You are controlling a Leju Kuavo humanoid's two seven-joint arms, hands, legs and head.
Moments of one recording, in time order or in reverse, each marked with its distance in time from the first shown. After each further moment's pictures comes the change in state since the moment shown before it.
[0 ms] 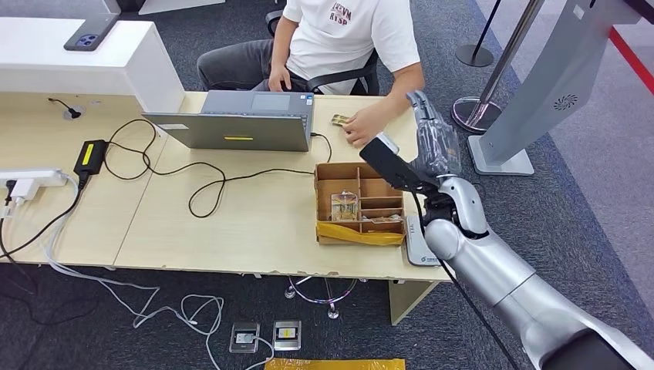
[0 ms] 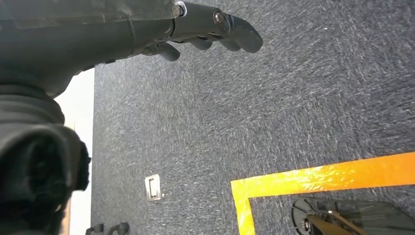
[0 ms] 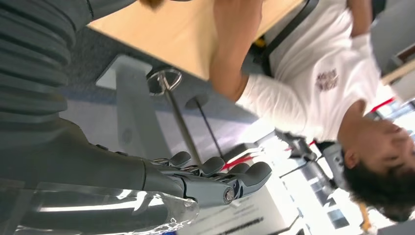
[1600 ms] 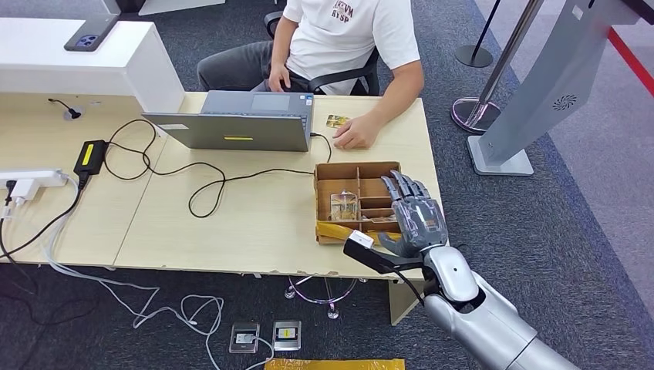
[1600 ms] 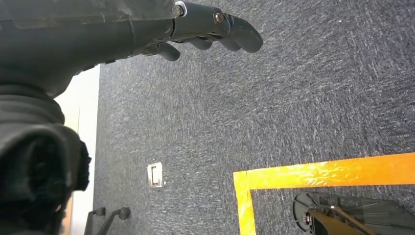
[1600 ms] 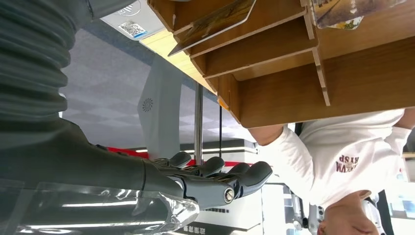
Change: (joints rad) left arm 0.015 -0.019 0.003 -0.011 0.055 0.046 -0.003; right arm 0.246 -0.086 0.038 -0.125 0.440 0.165 0.103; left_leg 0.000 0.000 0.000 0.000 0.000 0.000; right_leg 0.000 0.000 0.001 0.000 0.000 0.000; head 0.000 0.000
